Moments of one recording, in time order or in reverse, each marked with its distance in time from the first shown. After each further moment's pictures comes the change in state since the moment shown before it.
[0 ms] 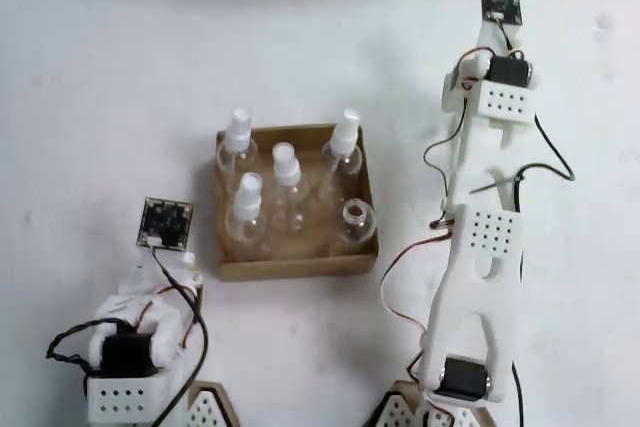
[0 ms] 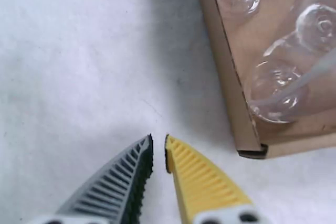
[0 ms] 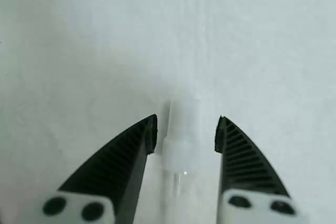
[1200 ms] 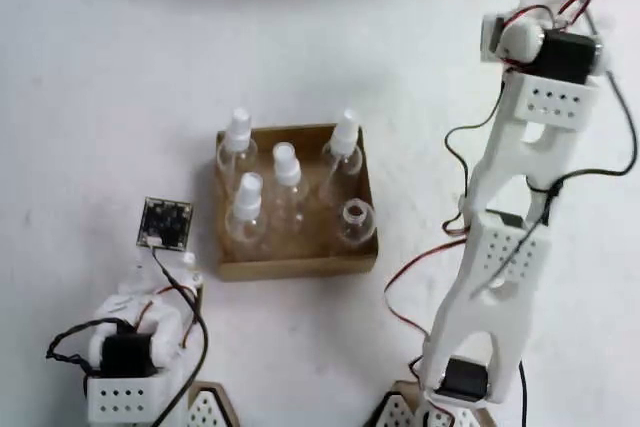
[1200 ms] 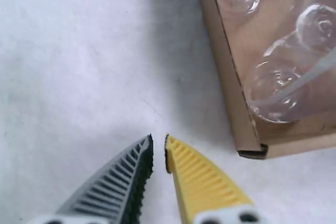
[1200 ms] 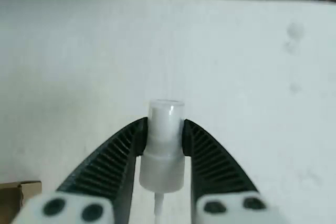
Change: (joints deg) left arm 0.0 0.0 0.0 0.0 0.0; right arm 1.1 -25.8 -9.1 11.9 7.1
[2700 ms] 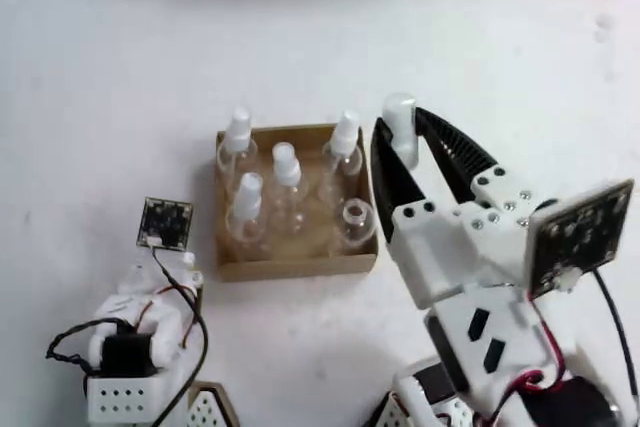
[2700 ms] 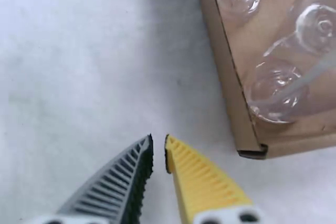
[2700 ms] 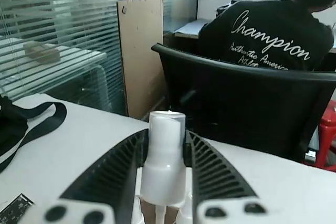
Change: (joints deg) left arm 0.0 0.0 0.0 0.0 0.0; right arm -33.8 -111.6 109.3 -35.3 -10.7
